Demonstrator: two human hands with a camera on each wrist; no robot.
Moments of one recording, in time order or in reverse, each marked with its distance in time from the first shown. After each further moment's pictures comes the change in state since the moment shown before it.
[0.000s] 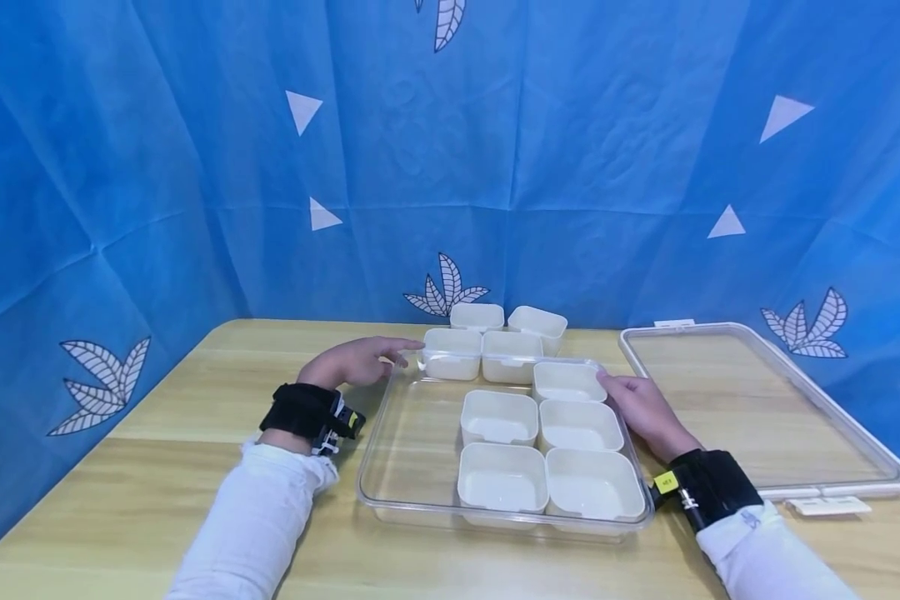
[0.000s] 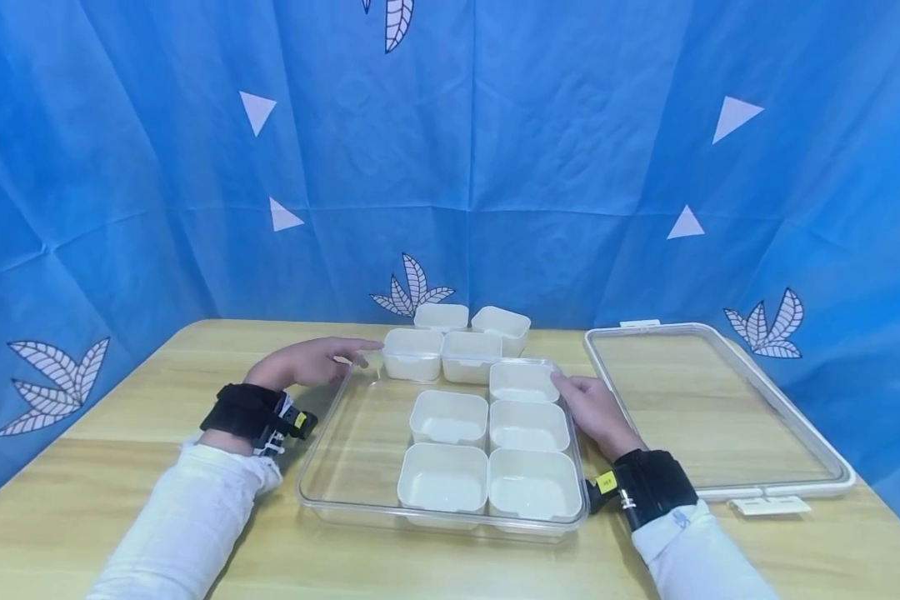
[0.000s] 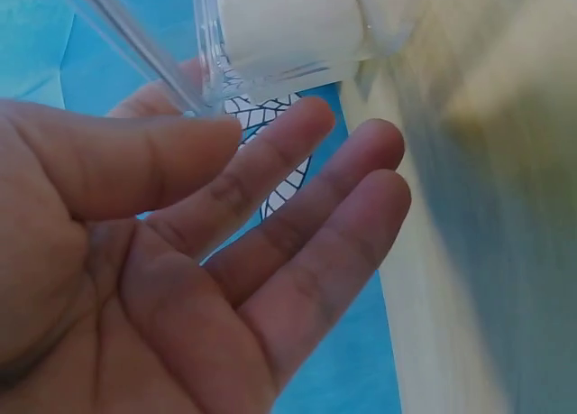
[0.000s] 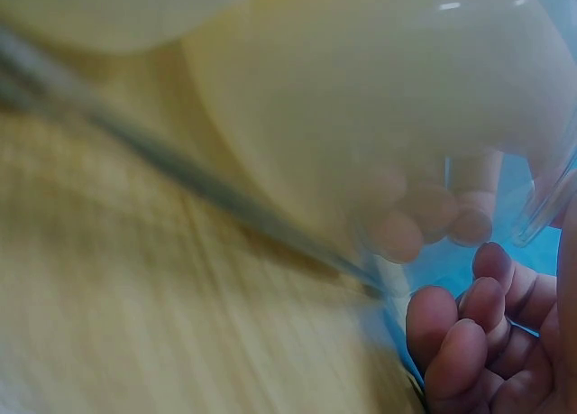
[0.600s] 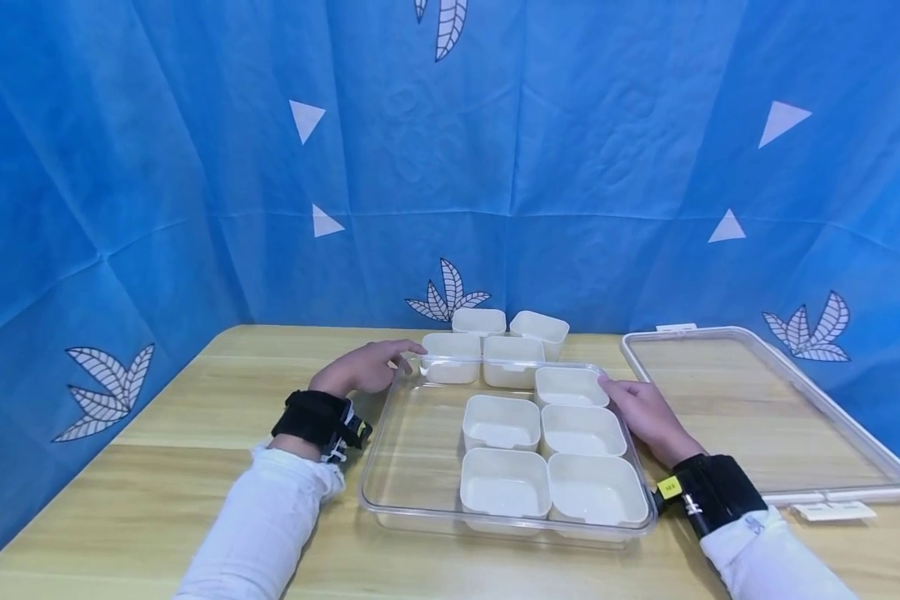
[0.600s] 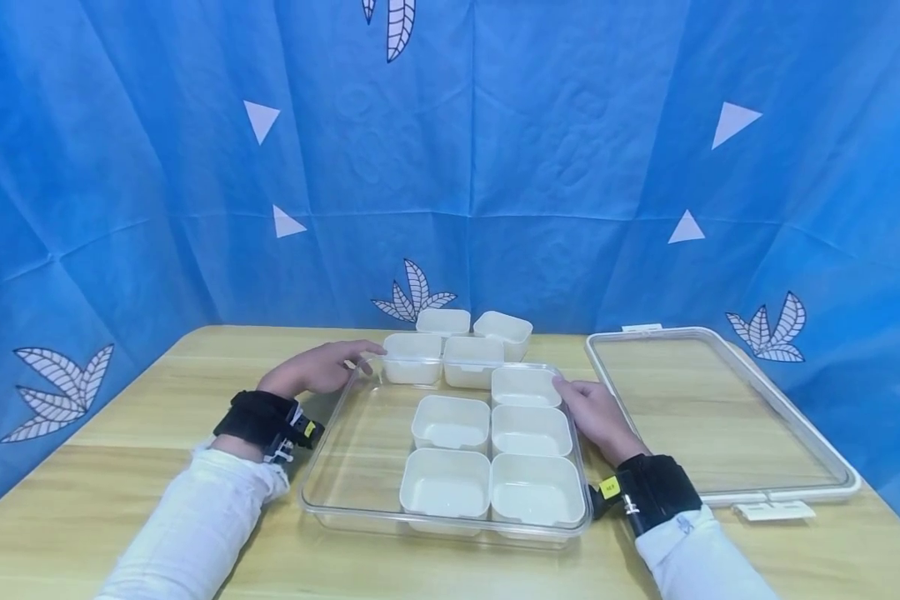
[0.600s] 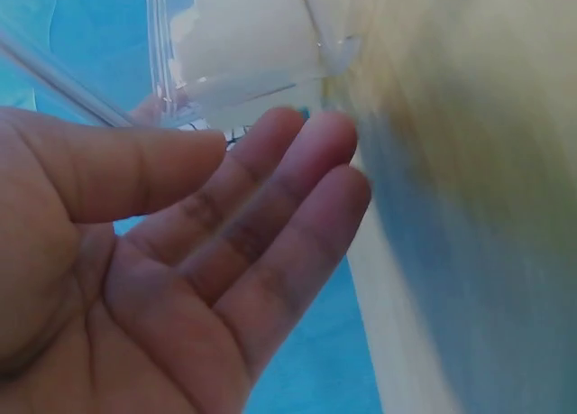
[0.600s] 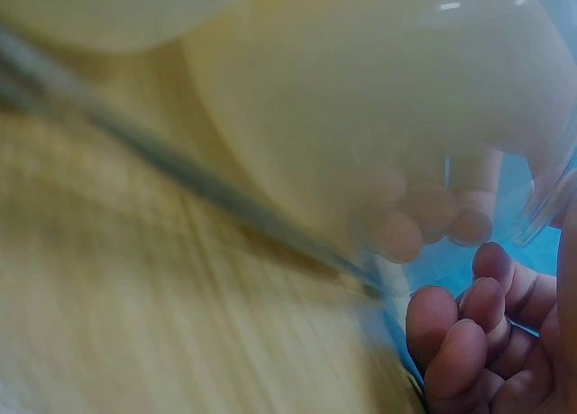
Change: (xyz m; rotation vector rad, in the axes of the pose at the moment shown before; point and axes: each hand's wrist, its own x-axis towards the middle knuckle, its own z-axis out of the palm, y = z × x) left_hand 0.009 -0.005 0.009 0.006 0.092 -0.004; right_hand 0.000 0.000 0.002 -0.033 0.006 -0.002
